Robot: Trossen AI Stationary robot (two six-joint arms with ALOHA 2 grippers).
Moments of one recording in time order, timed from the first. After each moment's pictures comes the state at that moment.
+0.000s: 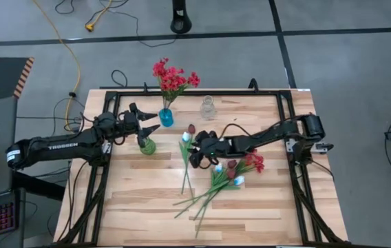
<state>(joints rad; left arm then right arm) 0.40 0.70 0.24 0.45 0.09 0.00 0.07 1.85 1.11 0.12 0.35 0.63</state>
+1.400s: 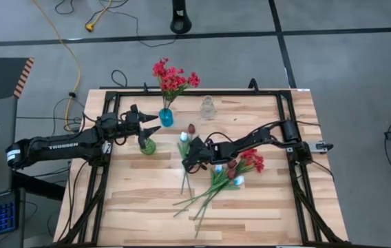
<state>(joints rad) 0.40 0.71 0.24 0.41 0.08 -0.03 0.07 2.11 1.24 0.00 0.38 0.80</state>
